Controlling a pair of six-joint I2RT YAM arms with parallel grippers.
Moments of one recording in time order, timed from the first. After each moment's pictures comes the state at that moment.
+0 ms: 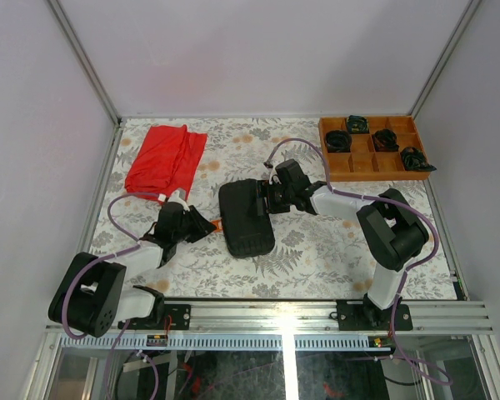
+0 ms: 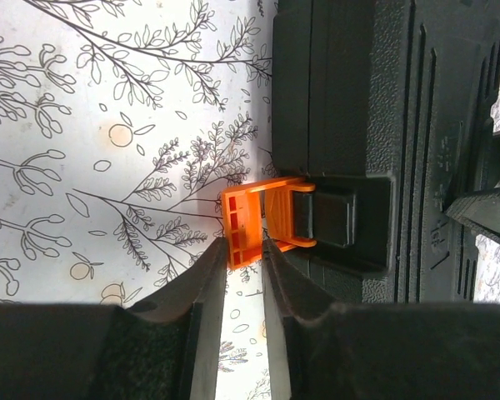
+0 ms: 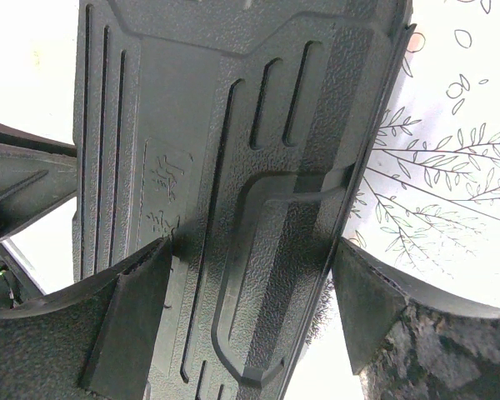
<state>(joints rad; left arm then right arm) -0.30 1.26 0.30 0.32 0.22 -0.80 0.64 1.82 1.06 -0.06 -0.33 0.48</state>
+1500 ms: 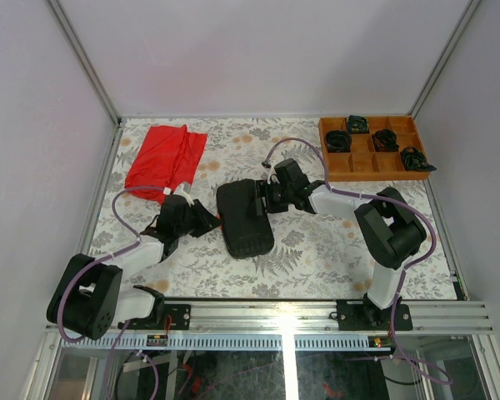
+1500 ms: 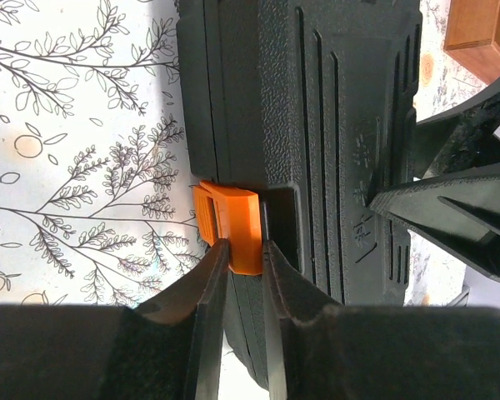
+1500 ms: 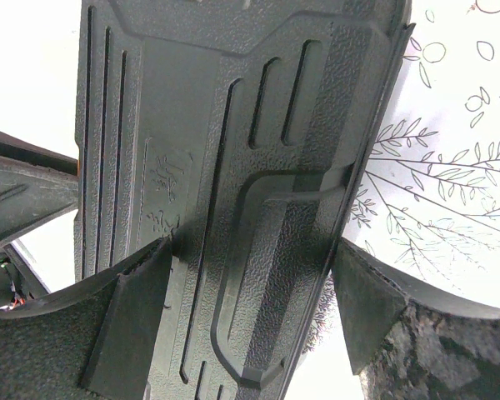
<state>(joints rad) -0.31 1.25 0.37 0.26 0.26 -0.83 0.64 1.84 1.08 -0.05 -0.36 0.46</state>
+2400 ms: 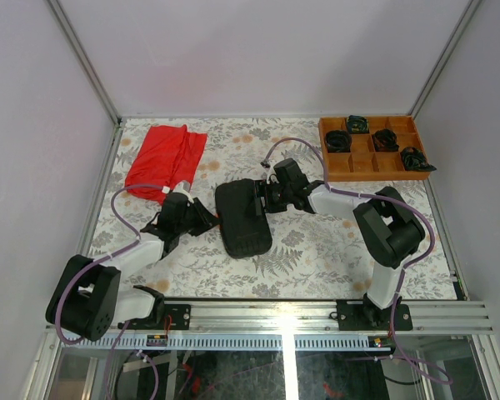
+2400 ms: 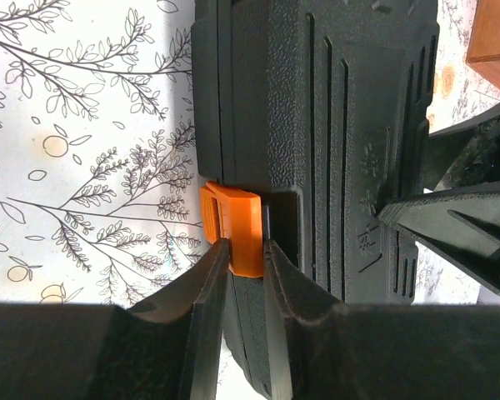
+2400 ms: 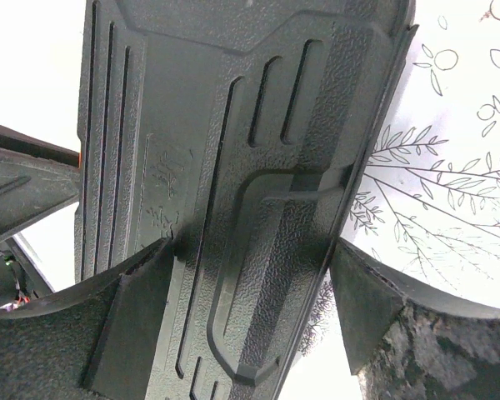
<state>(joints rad) -0.33 1.24 0.42 0.15 0.21 -0.82 0.64 1.85 1.08 -0.04 -0.37 0.46</state>
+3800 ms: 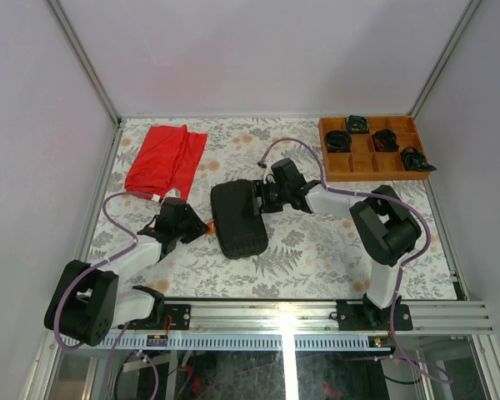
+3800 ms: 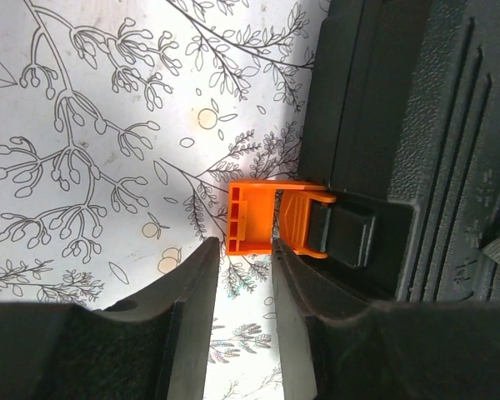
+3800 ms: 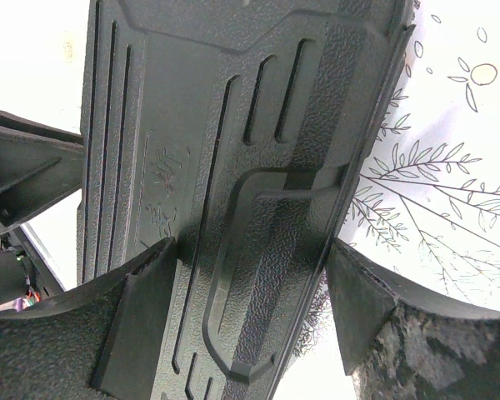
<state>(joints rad) -0.31 1.20 0.41 -0.01 0.04 -0.82 0.65 1.88 1.10 -0.02 -0.40 0.47</state>
